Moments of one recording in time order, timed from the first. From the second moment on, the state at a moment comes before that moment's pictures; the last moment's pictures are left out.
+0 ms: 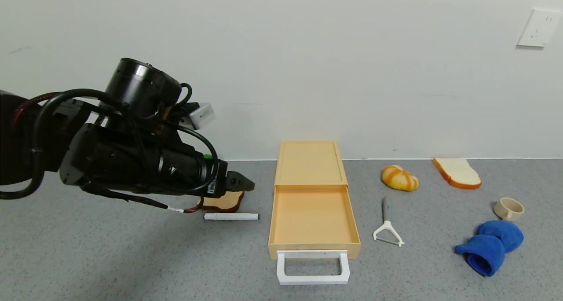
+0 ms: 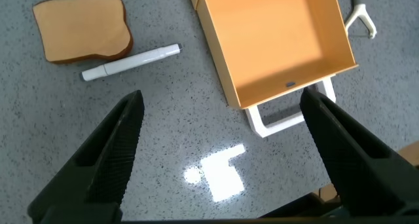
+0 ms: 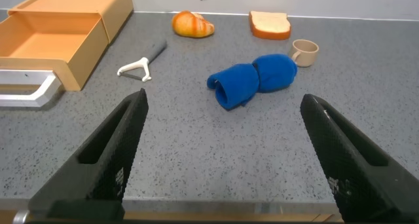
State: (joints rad) left arm -0.45 1.64 -1.30 0.40 -0.01 -0.21; right arm -0.01 0.00 0.00 0.01 0.00 0.01
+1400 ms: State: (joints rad) left arm -0.90 2.09 -1.56 0.72 0.29 -0.66; right arm -0.01 0.00 0.00 0.01 0.00 0.01
